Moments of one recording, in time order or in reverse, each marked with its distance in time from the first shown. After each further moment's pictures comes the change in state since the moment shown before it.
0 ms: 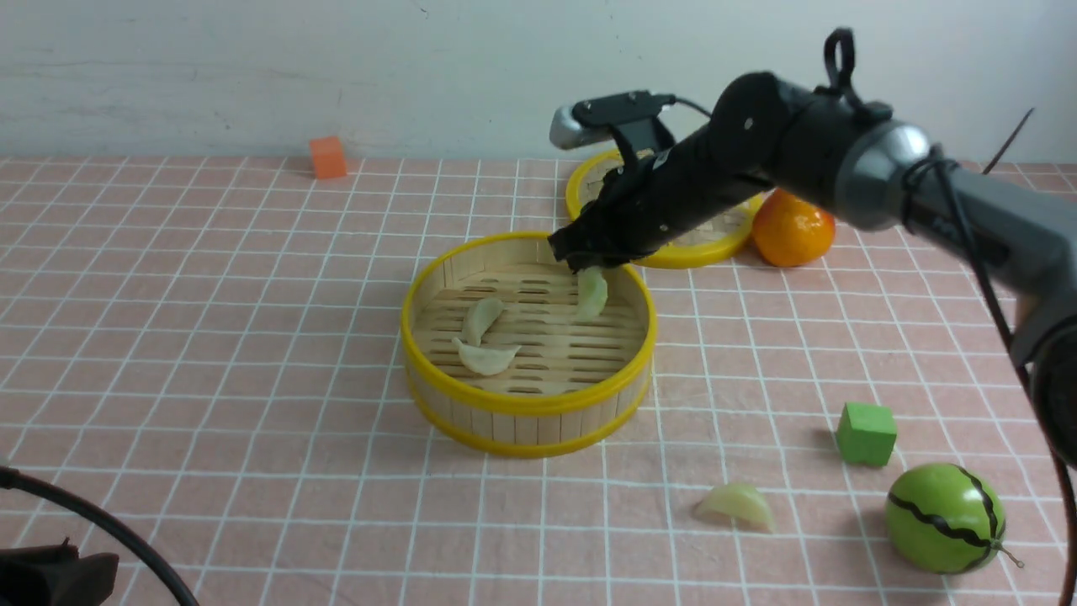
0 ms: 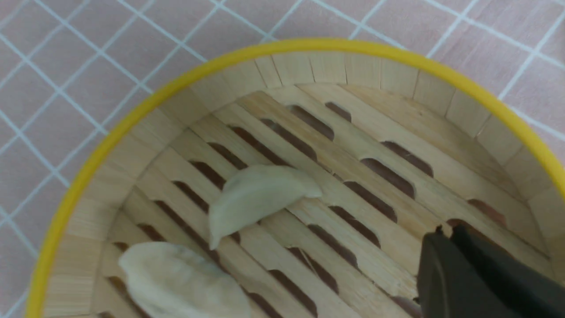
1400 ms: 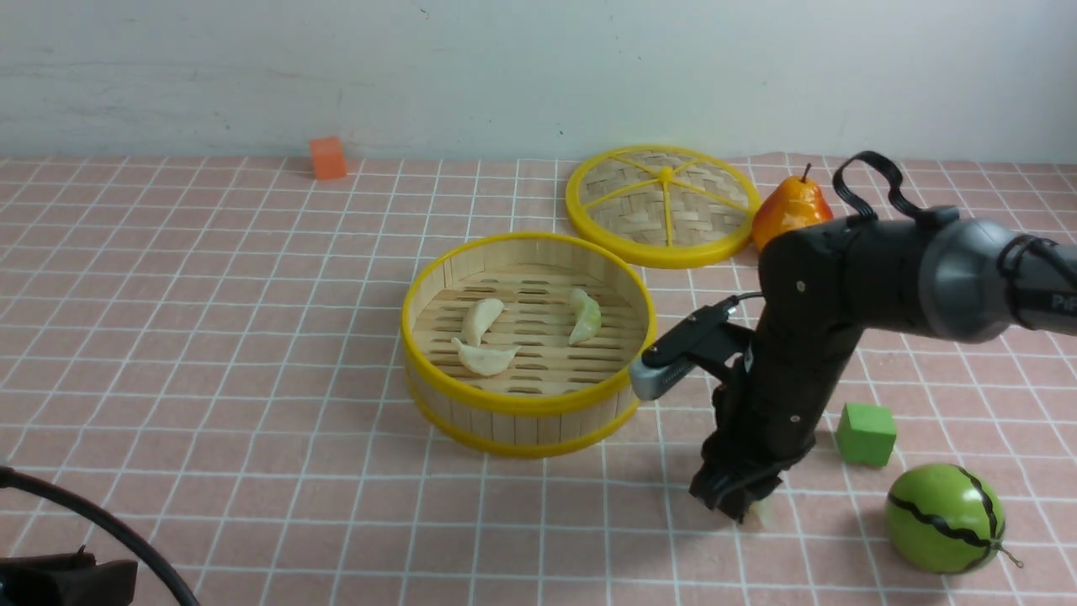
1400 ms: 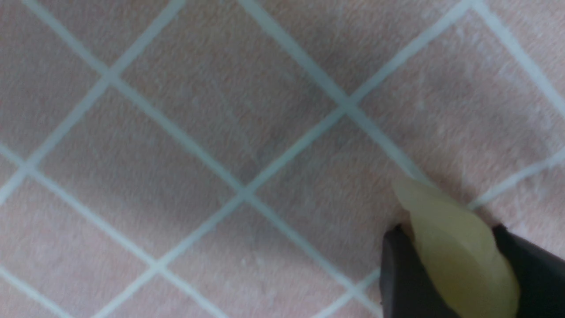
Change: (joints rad) right arm 0.044 -0.304 0.644 -0.420 0.244 0.091; left arm 0.000 -0.009 0.002 -0.066 -0.025 -0.006
